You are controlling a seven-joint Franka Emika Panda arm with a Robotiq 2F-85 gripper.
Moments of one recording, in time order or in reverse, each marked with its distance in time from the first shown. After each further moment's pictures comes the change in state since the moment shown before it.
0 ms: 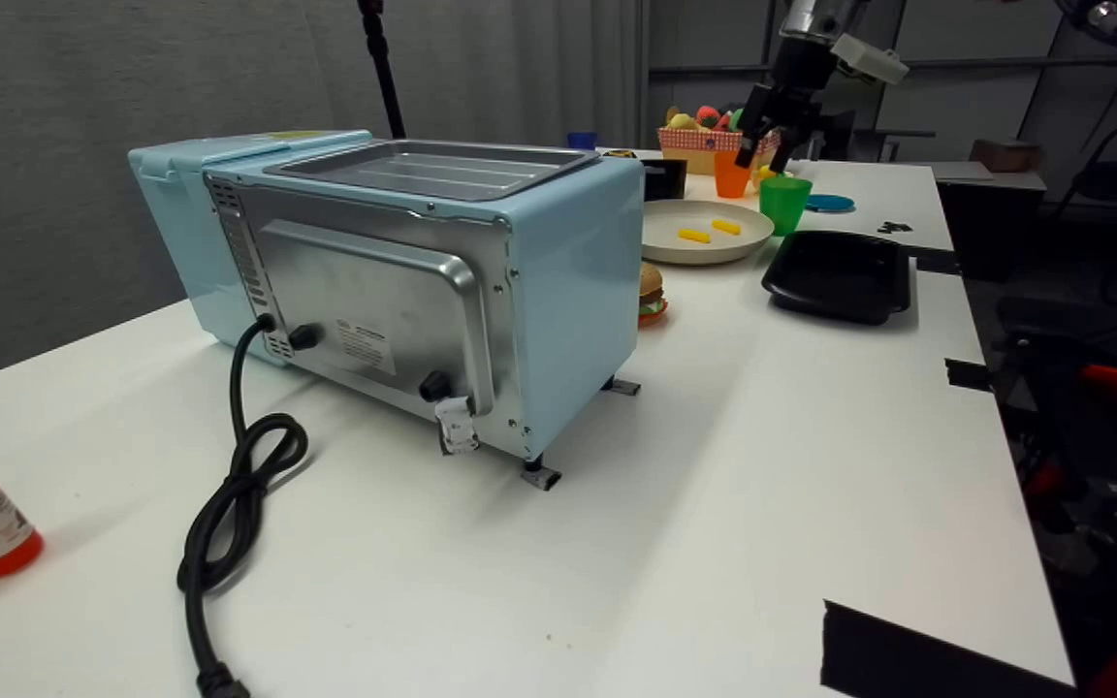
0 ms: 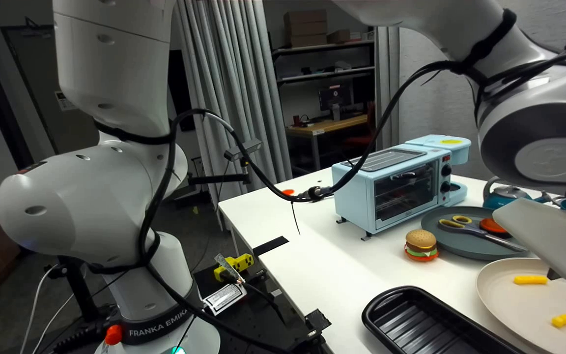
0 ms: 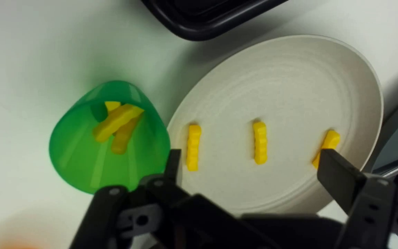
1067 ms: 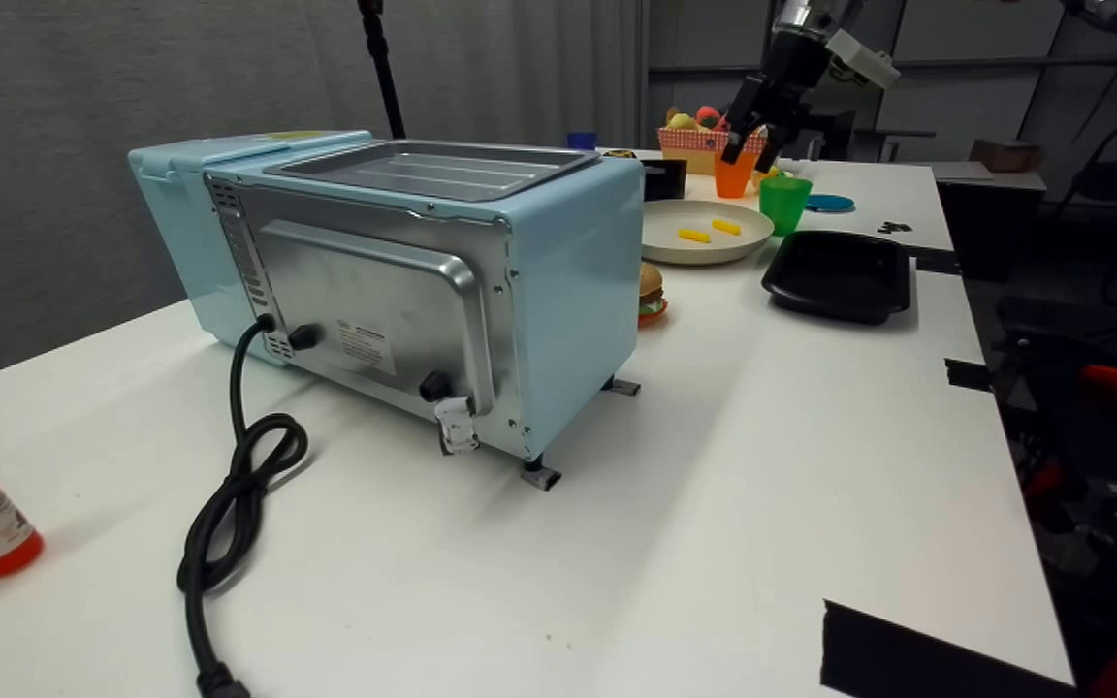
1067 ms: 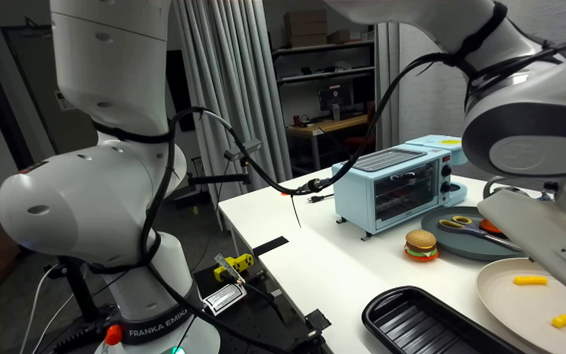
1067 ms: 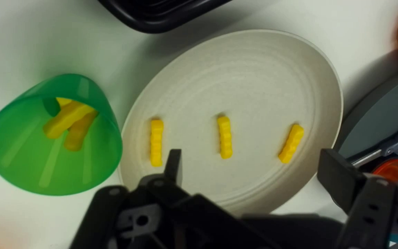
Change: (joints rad) arm 0.023 -0.025 0.014 -0.026 0.116 0.004 -0.084
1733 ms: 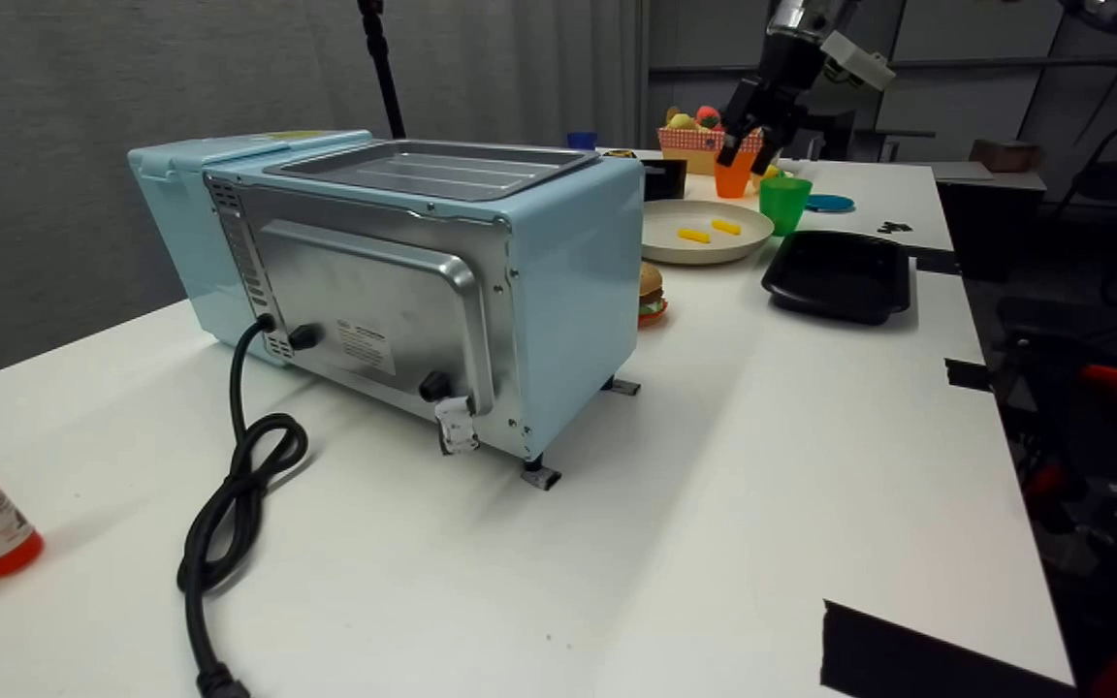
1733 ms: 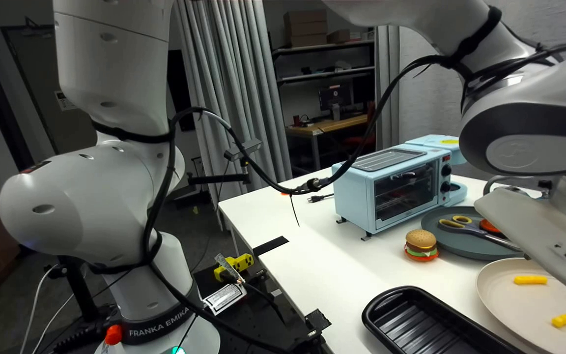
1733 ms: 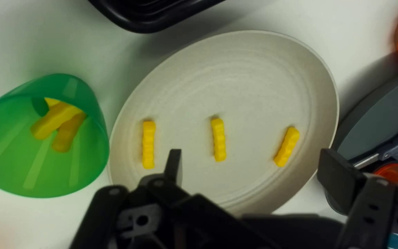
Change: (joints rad) arm 0.043 0.004 -0.025 0.003 -0.001 0.000 0.010
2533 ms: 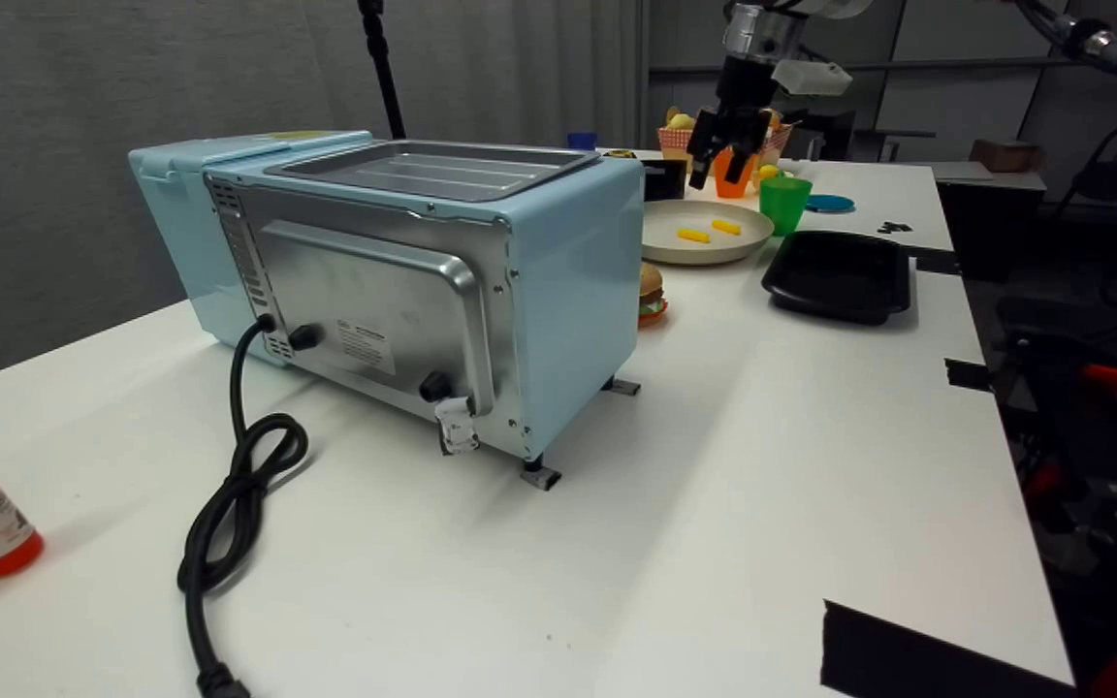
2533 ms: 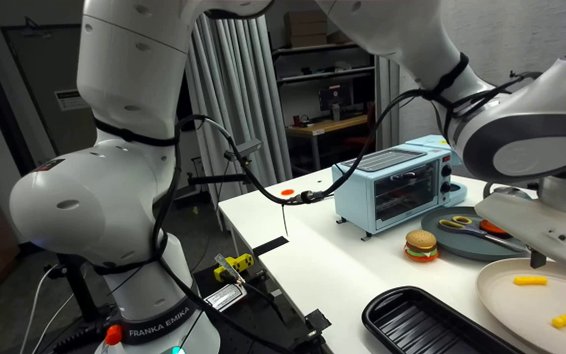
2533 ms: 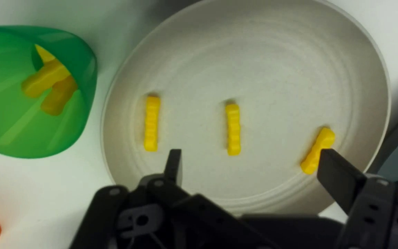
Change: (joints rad) arm 0.172 0.101 -0.098 0.075 -0.245 0.109 0.233
